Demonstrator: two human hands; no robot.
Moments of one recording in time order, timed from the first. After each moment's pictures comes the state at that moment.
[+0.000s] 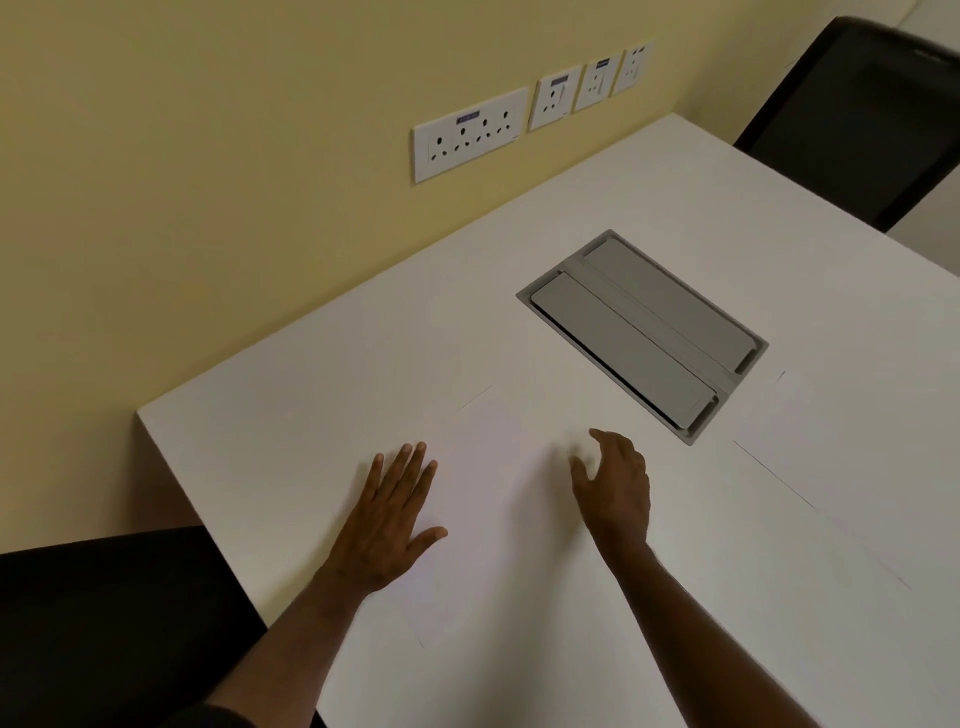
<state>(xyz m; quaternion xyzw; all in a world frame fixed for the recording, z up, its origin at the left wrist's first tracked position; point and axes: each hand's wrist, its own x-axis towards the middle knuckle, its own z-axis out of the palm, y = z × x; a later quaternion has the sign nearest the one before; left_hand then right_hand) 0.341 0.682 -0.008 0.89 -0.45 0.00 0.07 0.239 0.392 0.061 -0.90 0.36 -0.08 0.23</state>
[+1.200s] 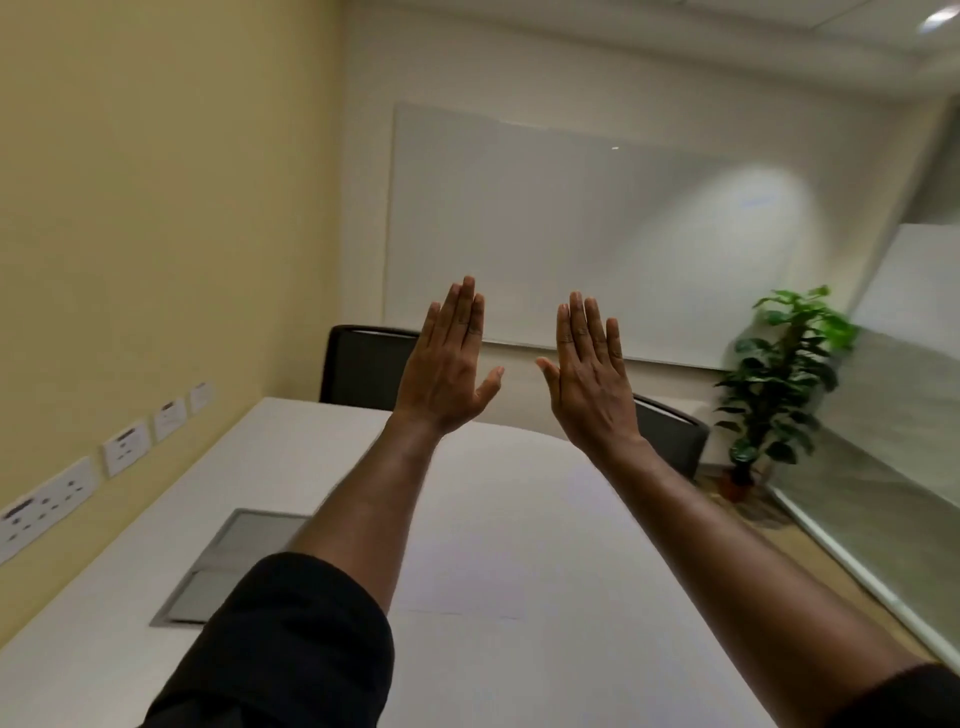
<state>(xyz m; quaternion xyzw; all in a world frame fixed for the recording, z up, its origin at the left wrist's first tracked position) 0.180 0.263 0.538 0.59 -0.67 0.33 0.32 -0.028 0.223 0.555 -0.82 0.40 -0.33 -0.26</state>
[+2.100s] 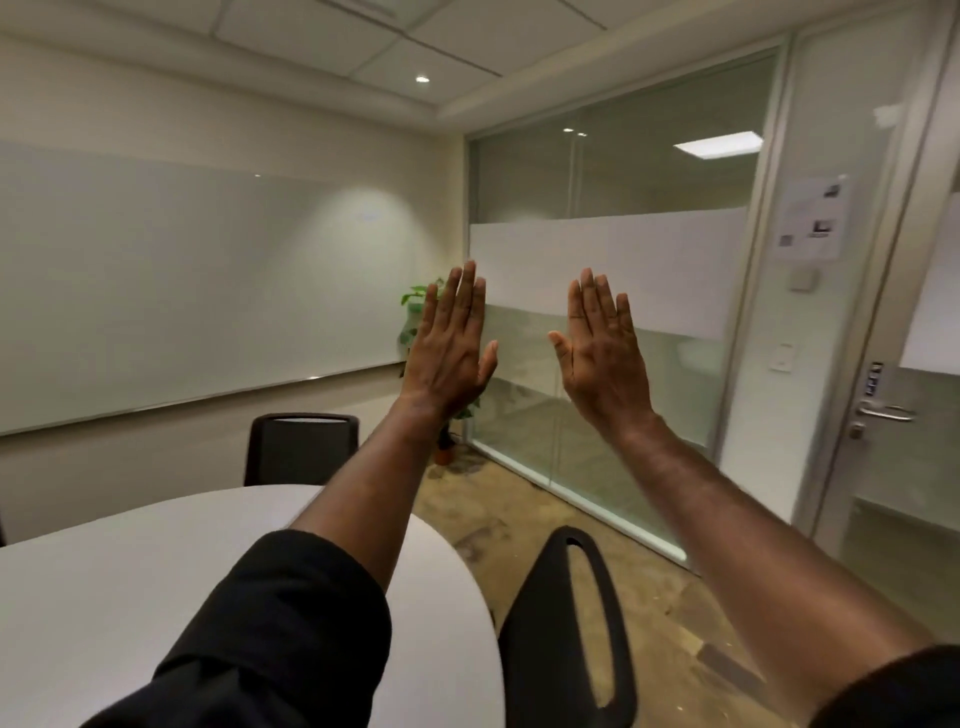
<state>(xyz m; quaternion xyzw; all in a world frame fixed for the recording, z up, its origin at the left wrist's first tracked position) -0.467 0.308 0.634 0.33 -0.81 0.28 0.38 -0.661 0.404 0.627 -0.58 0.64 -0.31 -0.40</state>
